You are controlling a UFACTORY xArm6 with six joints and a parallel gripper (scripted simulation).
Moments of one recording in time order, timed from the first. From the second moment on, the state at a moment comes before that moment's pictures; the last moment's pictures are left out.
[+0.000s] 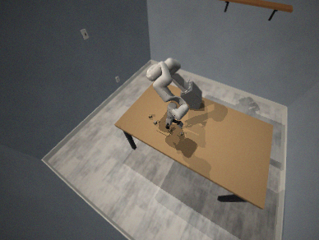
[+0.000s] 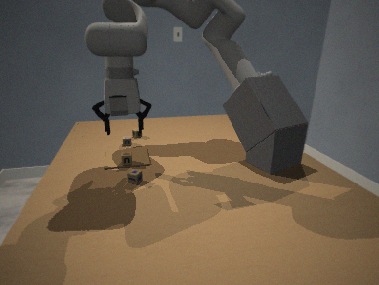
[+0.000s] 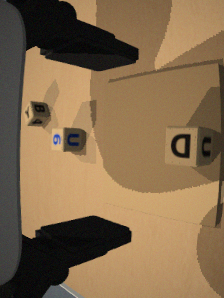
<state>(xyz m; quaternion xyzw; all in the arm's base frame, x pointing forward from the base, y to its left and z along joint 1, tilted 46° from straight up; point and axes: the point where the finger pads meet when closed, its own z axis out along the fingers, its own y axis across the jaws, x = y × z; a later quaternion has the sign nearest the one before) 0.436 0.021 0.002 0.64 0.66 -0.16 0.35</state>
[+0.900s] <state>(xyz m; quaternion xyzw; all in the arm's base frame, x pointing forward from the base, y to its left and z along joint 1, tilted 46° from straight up) 0.436 0.028 -0.005 0.70 0.60 -0.13 0.36</state>
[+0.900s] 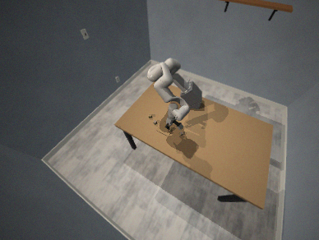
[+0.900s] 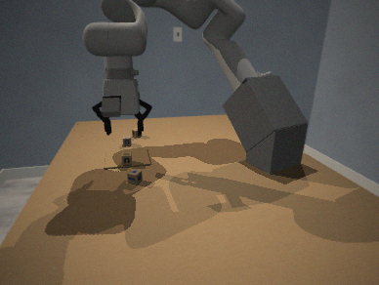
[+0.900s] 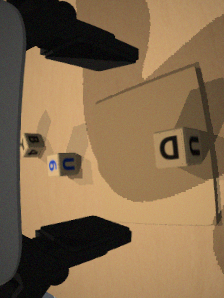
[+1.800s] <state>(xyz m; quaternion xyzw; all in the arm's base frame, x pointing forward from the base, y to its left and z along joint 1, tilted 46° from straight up) 0.437 0.050 -0.028 0.84 0.38 -0.02 0.39</state>
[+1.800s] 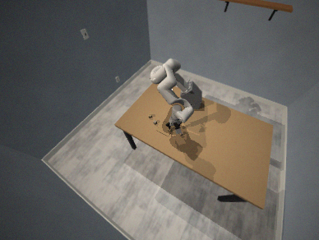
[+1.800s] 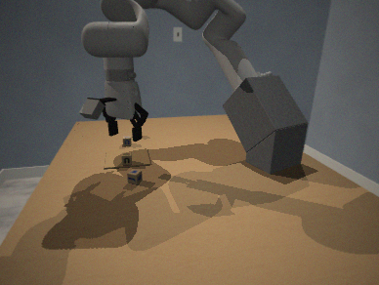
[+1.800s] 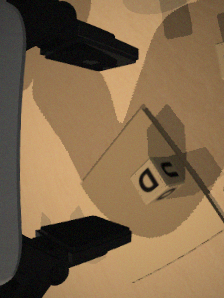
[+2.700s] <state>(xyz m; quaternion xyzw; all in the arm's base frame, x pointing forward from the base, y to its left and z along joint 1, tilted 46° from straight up) 0.434 0.072 -0.053 0.91 0.12 0.09 0.38</state>
